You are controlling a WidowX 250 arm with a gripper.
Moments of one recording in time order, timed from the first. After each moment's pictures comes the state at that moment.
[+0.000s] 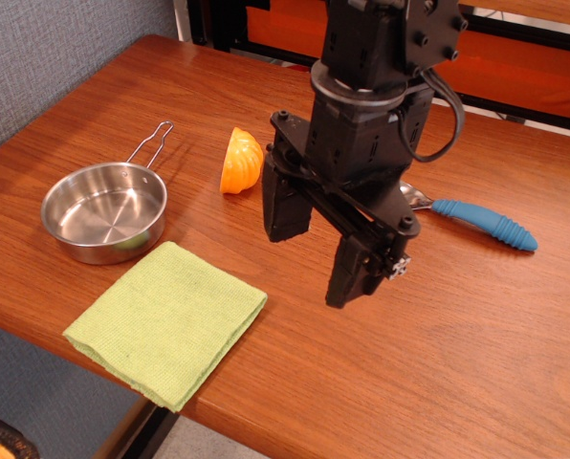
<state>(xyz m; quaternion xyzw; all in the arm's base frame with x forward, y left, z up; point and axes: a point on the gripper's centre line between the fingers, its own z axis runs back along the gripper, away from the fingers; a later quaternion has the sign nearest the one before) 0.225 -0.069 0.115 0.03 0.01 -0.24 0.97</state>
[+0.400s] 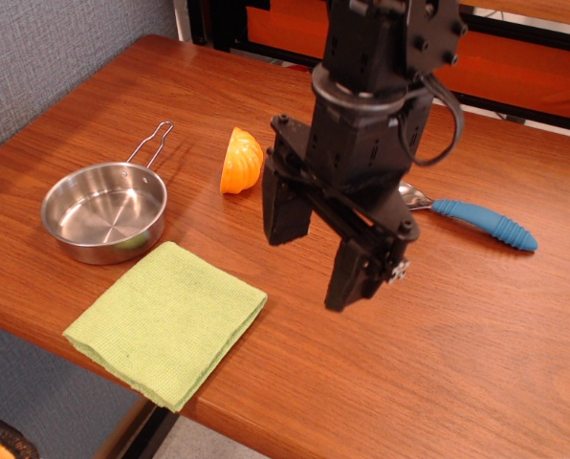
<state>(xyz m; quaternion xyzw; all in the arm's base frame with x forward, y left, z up) 0.224 -0.068 0.110 0.03 0.02 -0.23 0.97</state>
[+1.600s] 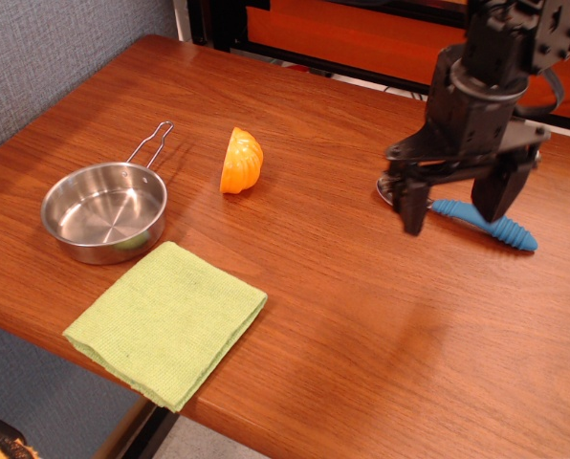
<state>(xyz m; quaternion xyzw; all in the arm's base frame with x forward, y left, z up) 0.341 -0.113 0.076 0.00 -0.07 0.39 0.92</state>
